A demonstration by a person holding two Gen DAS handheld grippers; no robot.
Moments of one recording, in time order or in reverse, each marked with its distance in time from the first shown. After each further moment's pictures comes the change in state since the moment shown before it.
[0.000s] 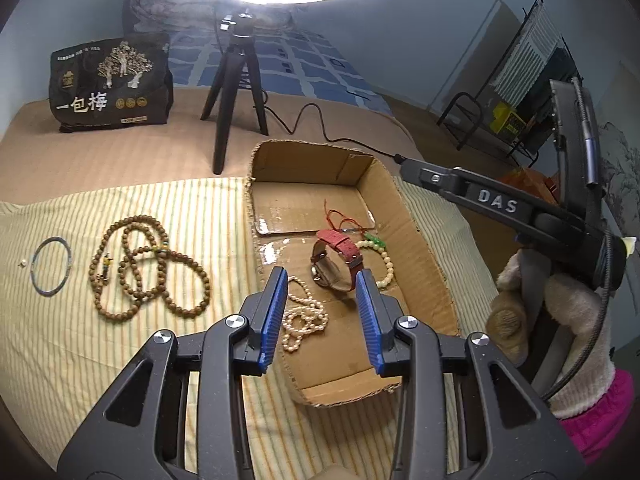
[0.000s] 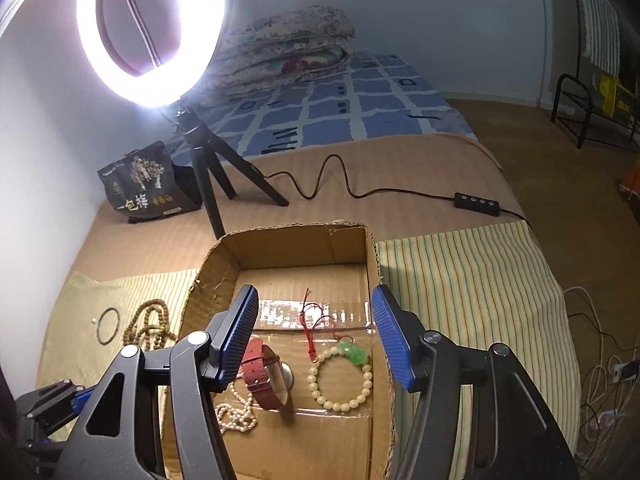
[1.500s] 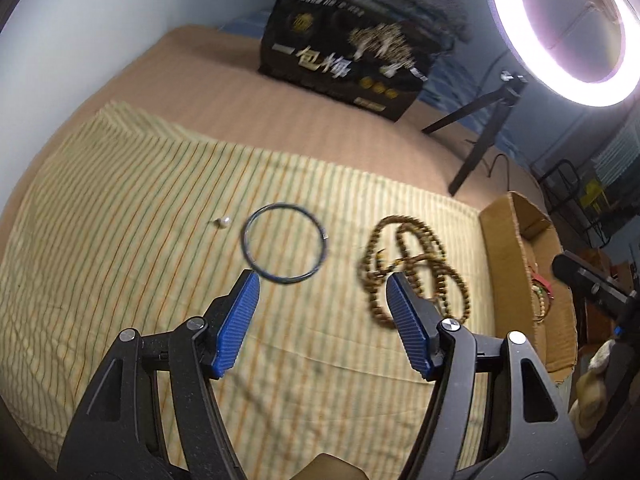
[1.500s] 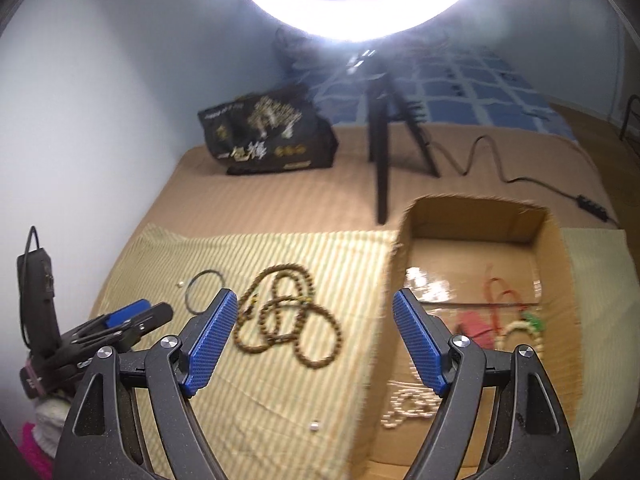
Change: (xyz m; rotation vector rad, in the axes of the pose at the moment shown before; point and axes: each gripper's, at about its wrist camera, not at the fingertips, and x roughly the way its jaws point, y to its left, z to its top) left arm -0.046 0.229 -0.022 -0.327 -0.008 0.256; right arm 0.032 0.151 -0.030 -0.131 0.134 0.214
